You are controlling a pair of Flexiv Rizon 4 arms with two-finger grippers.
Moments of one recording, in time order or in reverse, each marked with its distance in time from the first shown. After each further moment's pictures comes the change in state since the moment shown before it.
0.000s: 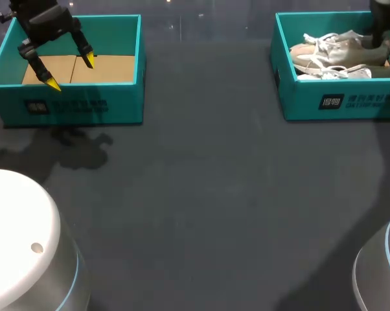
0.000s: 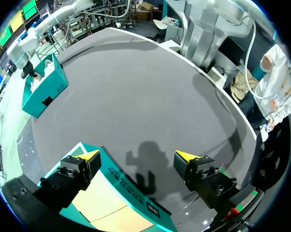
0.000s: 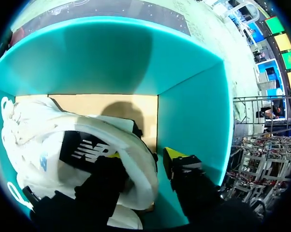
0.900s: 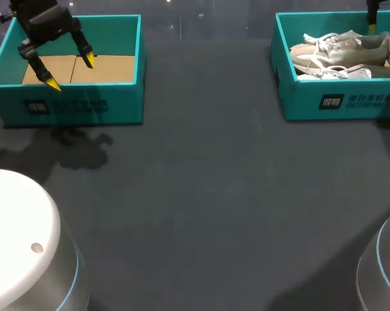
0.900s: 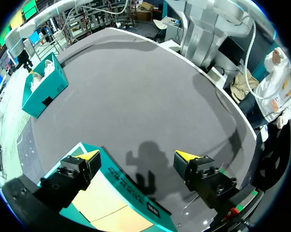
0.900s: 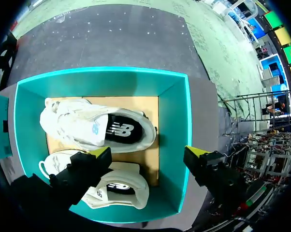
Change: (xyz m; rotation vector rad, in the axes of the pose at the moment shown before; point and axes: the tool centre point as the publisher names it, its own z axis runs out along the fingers) left arm 0.000 0.000 0.000 0.000 0.000 0.000; right arm 0.007 -0.017 -0.106 -0.017 0.078 0.026
